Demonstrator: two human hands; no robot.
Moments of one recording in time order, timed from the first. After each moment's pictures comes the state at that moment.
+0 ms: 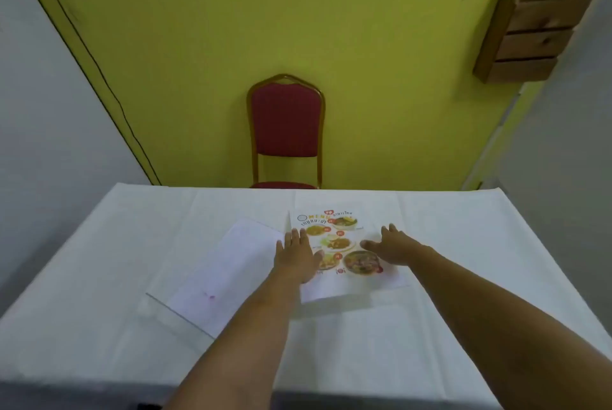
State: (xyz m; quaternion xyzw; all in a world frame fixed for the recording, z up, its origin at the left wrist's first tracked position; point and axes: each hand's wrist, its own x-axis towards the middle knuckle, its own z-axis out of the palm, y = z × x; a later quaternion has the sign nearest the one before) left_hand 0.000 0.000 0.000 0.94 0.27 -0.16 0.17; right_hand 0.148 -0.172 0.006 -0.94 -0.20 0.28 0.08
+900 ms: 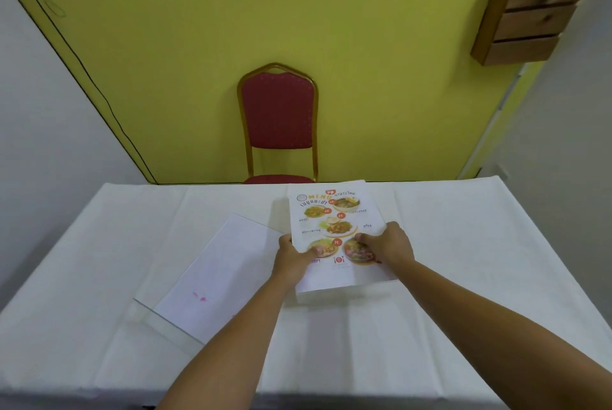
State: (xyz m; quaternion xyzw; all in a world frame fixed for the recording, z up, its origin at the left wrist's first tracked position) left_hand -0.002 -0.016 -0.009 0.71 0.41 0.03 0.57; right_hand 0.132 -0.176 -0.006 -0.91 -0.02 0.19 0.37
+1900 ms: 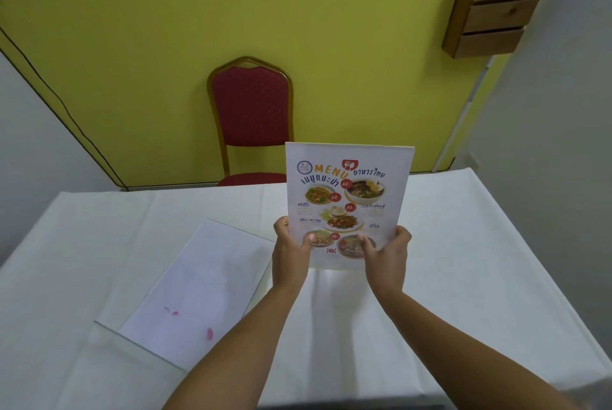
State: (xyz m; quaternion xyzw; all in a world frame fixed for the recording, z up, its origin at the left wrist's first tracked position) left_hand 0.031 -0.055 -0.004 0.80 0.35 0.15 0.46; right_hand 0.102 -0.204 -0.021 -0.82 0.04 0.01 0.57
